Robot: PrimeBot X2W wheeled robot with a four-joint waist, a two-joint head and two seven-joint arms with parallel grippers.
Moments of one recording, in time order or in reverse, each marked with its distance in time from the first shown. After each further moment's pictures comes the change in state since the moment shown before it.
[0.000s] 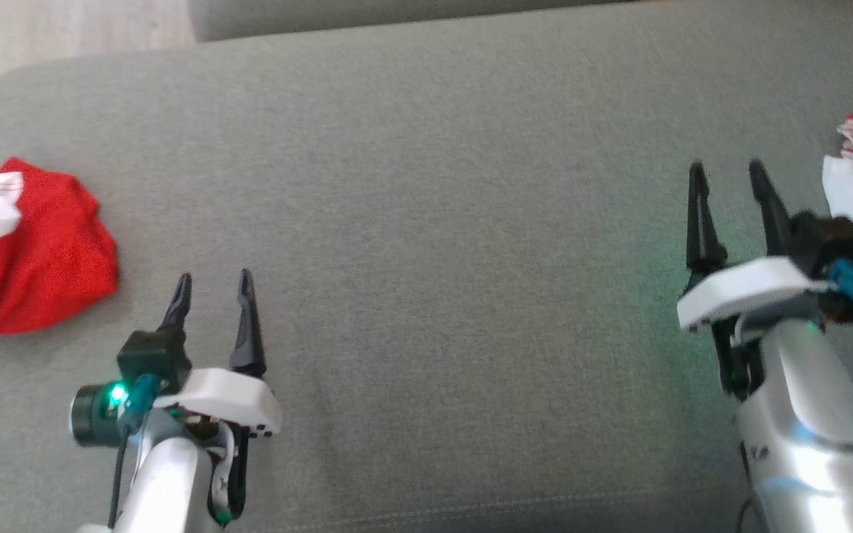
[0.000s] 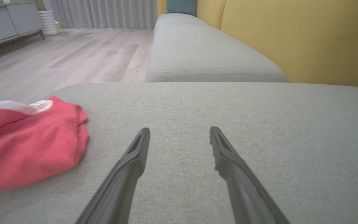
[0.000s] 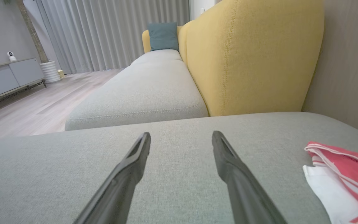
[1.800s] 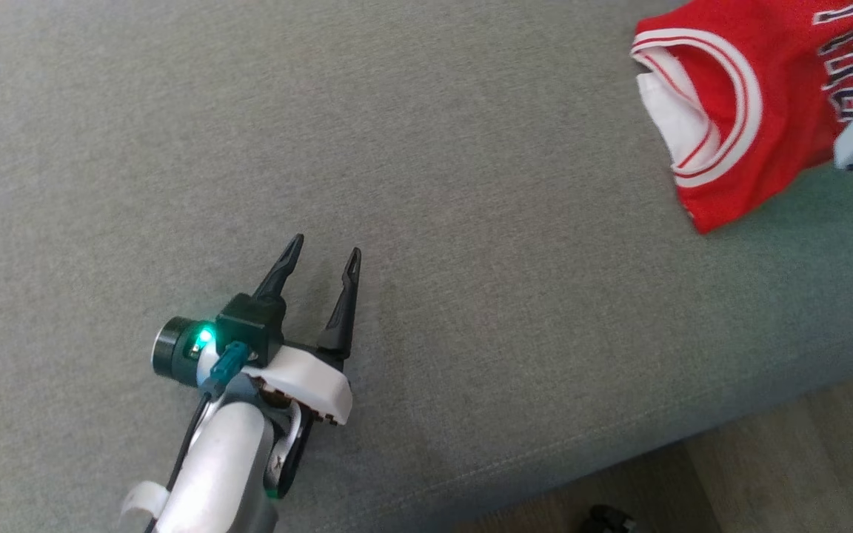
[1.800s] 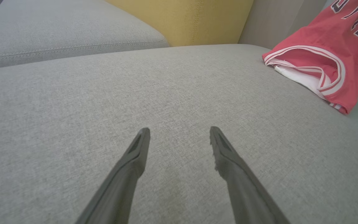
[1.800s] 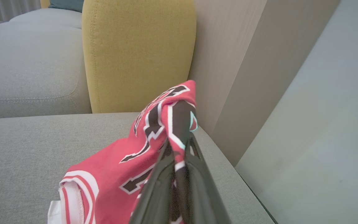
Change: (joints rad) left arm -0.097 0.005 -0.201 0.015 0.022 -0.117 0.000; right arm -0.448 -0.229 -0.101 0.404 -0.145 0.000 0.024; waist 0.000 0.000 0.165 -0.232
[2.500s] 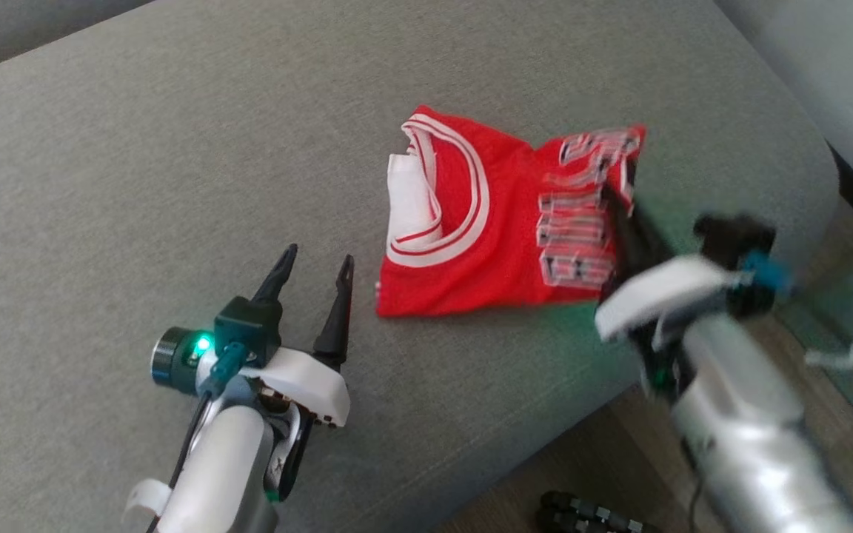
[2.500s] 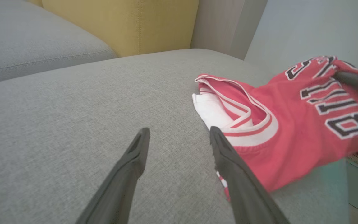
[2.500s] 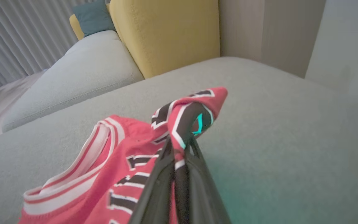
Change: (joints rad) left arm -0.005 -0.002 -0.001 0.049 -0.027 0.021 0.003; right arm 0.431 0.243 0.419 -0.306 0.470 0.000 -0.020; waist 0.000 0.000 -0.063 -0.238
